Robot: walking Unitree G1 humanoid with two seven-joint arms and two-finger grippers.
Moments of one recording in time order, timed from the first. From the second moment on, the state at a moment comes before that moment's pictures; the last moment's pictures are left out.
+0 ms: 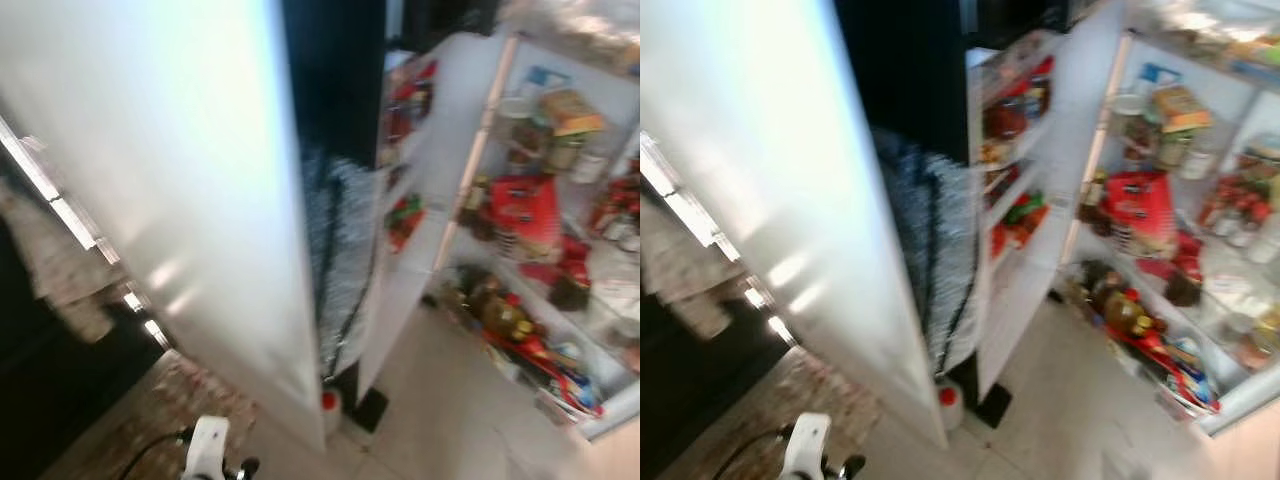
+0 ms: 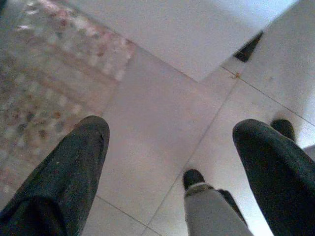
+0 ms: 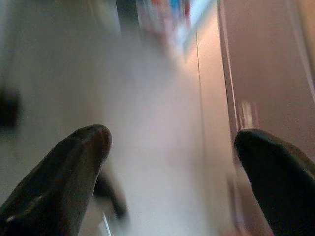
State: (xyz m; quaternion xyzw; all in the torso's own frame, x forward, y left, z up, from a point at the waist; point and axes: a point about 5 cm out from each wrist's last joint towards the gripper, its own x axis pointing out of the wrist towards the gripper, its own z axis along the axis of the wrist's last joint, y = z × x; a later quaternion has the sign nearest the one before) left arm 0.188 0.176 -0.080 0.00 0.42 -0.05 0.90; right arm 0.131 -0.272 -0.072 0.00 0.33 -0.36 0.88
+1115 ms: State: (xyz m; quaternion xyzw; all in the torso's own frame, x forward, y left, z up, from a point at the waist) left arm 0.182 0.177 -0.083 0.03 0.44 -0.07 0.90; right arm 0.160 -0.321 0.033 -0.09 0.04 -0.52 0.85
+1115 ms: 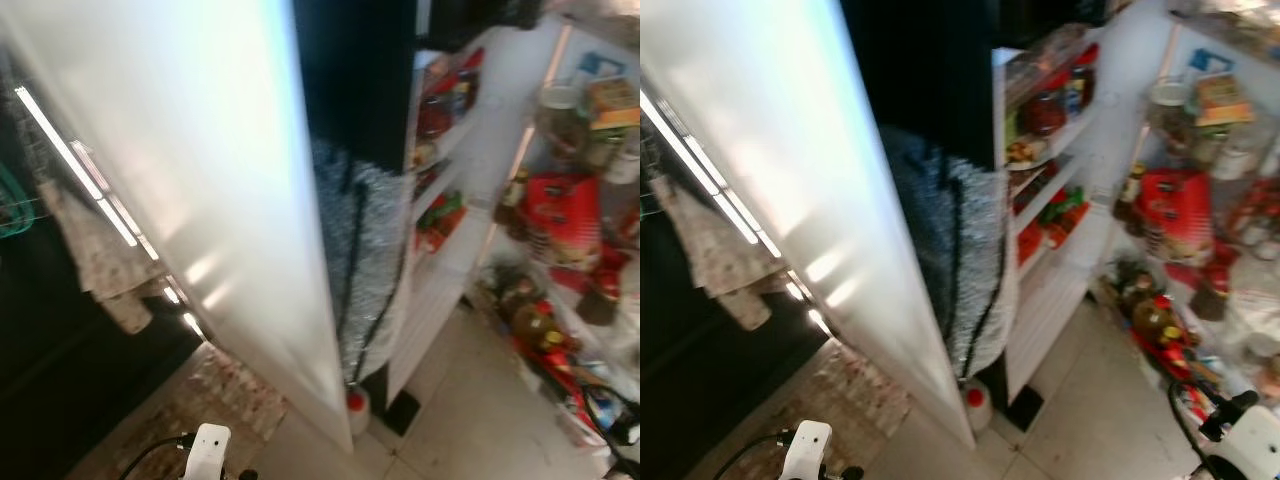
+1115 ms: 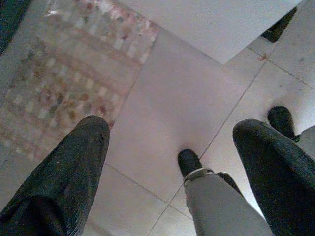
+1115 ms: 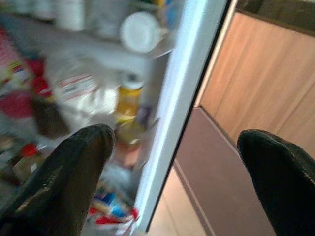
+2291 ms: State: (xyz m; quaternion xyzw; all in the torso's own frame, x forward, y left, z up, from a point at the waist) left arm 0.182 0.177 -0.084 0.03 0.44 -0.07 0.89; right arm 0.108 -0.342 0.066 -0.11 0.03 -0.67 0.73
